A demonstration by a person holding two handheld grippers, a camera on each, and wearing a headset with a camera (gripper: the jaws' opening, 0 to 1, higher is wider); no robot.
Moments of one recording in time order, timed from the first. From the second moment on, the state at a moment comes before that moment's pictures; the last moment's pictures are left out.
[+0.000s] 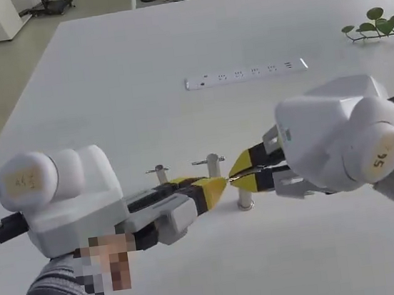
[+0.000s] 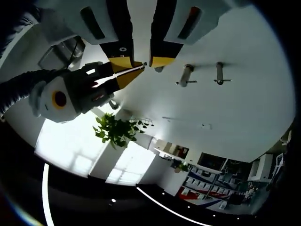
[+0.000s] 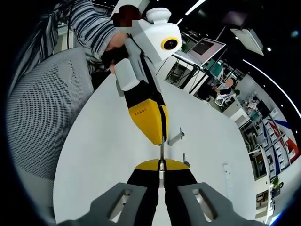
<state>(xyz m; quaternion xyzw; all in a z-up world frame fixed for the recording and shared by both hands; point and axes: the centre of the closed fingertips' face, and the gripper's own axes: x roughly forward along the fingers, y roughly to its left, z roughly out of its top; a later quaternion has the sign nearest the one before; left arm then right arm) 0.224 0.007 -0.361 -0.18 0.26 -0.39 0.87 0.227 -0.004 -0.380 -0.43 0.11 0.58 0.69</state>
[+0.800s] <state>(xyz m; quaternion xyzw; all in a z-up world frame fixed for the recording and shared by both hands) 0.222 0.007 -0.364 -0.17 0.26 -0.39 0.87 0.216 0.005 -0.374 -0.41 0.11 0.58 0.69</state>
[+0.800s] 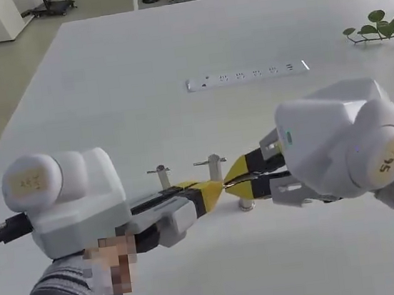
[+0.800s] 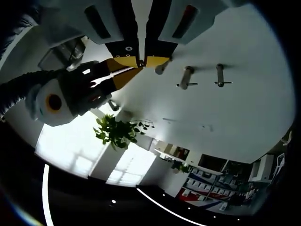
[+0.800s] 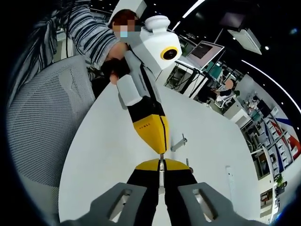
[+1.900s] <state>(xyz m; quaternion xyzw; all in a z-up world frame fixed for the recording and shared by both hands) 0.201 0.012 -0.358 -0.18 0.22 -0.45 0.84 0.190 -0.002 -0.377 0.10 0.28 0.59 0.75</state>
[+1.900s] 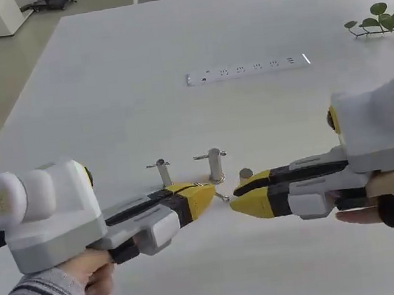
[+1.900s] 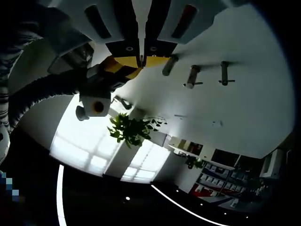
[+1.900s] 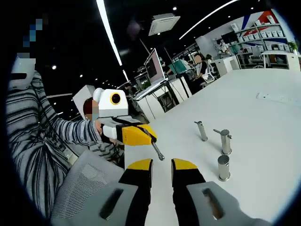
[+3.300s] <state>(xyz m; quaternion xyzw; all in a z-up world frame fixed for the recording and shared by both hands) 0.194 0.002 -0.372 -0.12 0.20 -0.46 0.85 0.178 -0.015 -0.389 -0.11 0.27 0.65 0.70</state>
